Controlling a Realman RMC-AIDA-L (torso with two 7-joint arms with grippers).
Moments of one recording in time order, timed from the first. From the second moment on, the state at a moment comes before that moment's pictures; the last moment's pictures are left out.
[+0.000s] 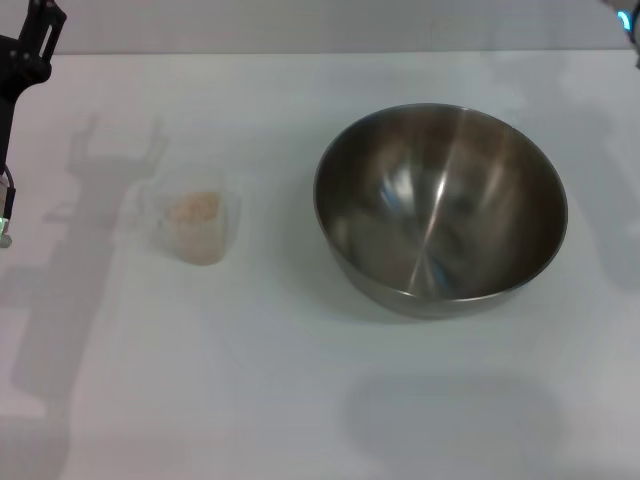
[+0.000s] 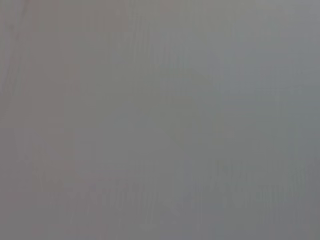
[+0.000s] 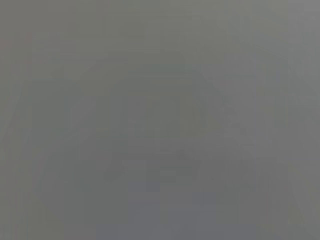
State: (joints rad) left arm -0.47 -2.08 -0.76 -0.28 2.10 1.43 -0.08; right arm 0.45 2.08 -1.62 -1.05 0.70 -0.16 -0.53
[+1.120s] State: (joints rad) left arm -0.48 -2.08 -0.77 -0.28 2.10 1.42 -0.08; right arm 0.77 1.95 -0.99 -1.09 0.54 1.56 -0.53
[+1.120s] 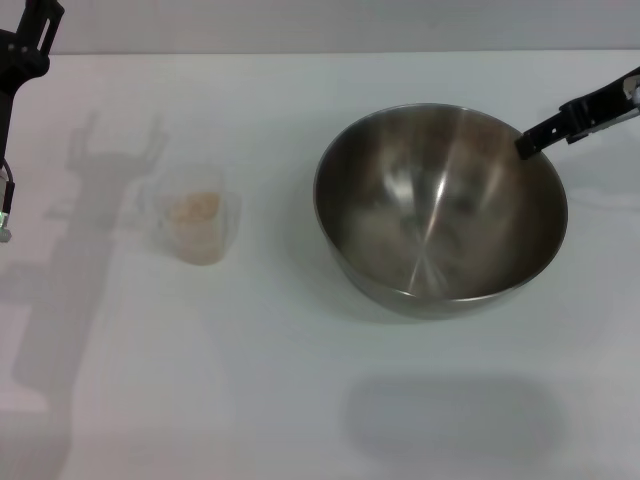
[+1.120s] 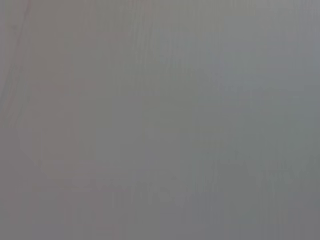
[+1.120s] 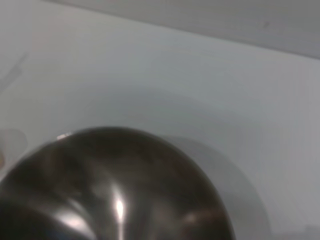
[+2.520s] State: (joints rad) left arm -0.46 -2.08 -0.77 -0.28 2.10 1.43 -0.09; right arm 0.79 1.98 -0.99 -0.90 0.51 1.43 -0.59
